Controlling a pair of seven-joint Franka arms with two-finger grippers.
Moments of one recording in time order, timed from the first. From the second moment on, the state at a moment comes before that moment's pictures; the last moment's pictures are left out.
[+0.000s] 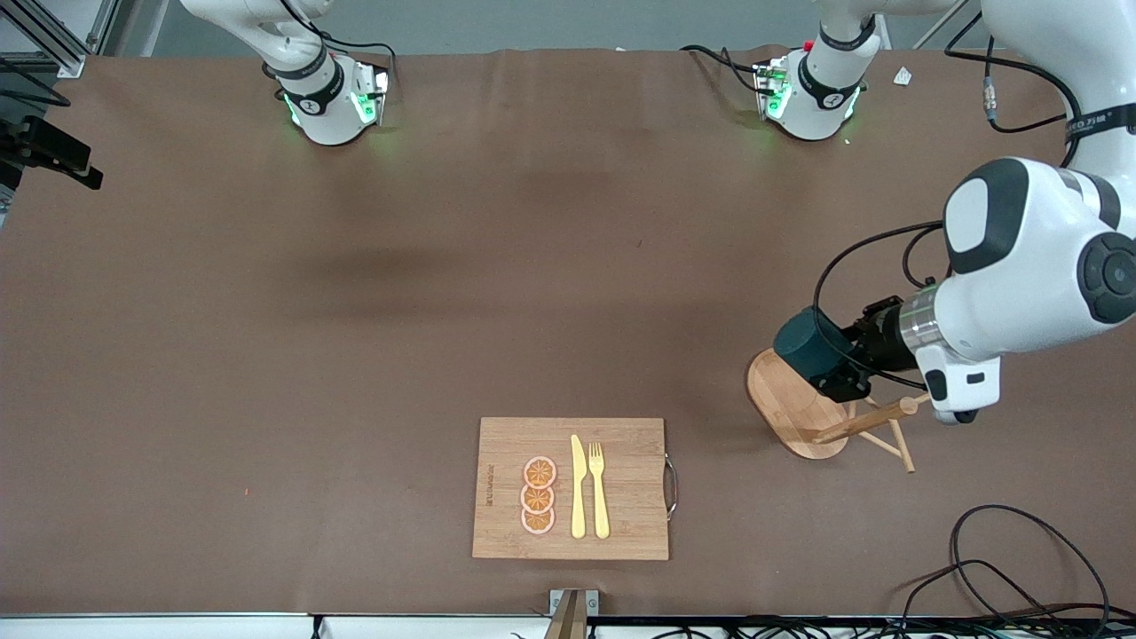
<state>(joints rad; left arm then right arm) -0.11 0.38 -0.13 -1.45 -0.20 1.81 -1.13 0.01 -0.10 -0.09 -1.56 -0.01 1.39 -0.04</state>
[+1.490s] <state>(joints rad) -0.67 0.42 -0.24 -1.39 0.50 2.08 -1.72 0.01 -0.10 -0.09 -1.56 -0.01 1.39 -0.04</state>
